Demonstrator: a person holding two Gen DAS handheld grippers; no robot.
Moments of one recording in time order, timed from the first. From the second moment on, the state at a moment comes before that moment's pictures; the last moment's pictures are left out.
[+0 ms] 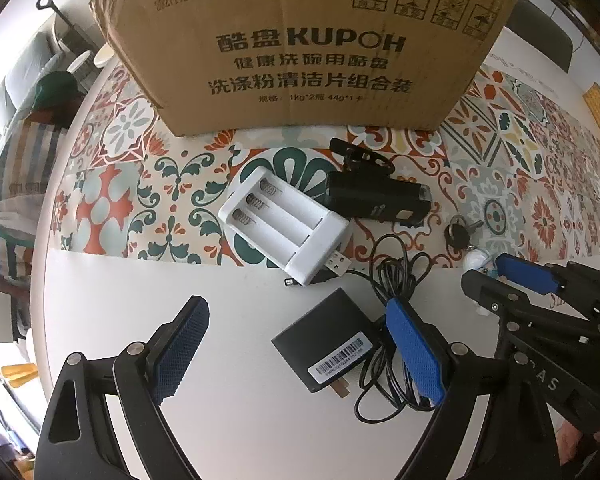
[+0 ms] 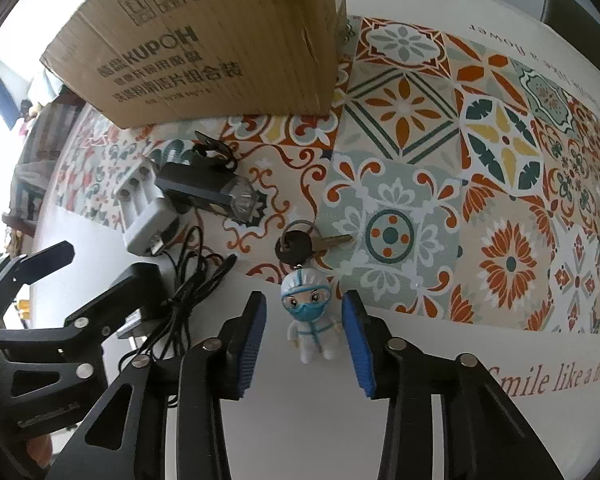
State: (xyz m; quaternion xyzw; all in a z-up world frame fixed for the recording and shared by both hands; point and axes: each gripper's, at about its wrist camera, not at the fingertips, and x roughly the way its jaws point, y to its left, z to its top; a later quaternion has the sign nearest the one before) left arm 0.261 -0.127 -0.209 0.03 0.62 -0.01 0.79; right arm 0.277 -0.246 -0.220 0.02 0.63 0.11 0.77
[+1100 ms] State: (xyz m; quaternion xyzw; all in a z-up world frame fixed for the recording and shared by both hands) left arm 0.314 -0.157 -0.184 0.07 0.62 -0.14 0.77; right arm 0.274 -0.288 -0.188 0.15 0.59 0.05 0.79
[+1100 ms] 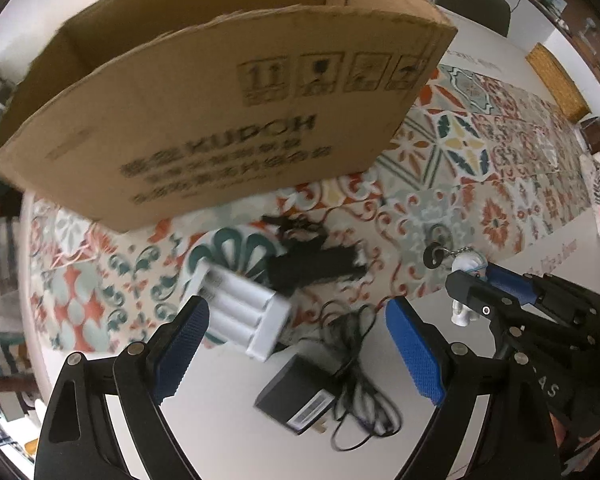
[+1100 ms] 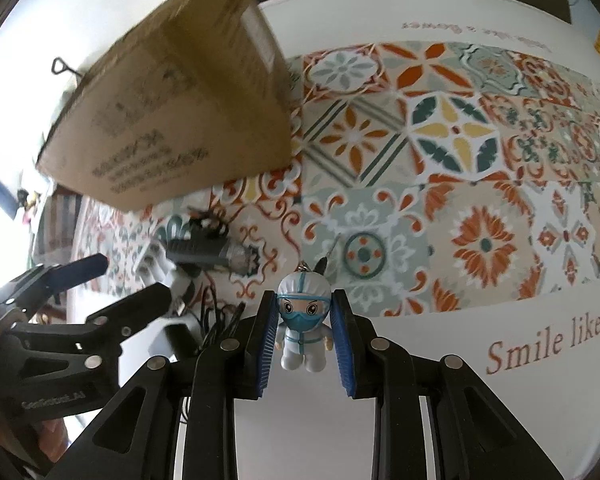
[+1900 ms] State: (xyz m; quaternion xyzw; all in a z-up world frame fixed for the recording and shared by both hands) left arm 0.356 -0.179 -0.204 0.02 0.69 -0.14 0.71; right arm 0.295 -0.316 -0.181 0.19 0.58 0.03 0.79
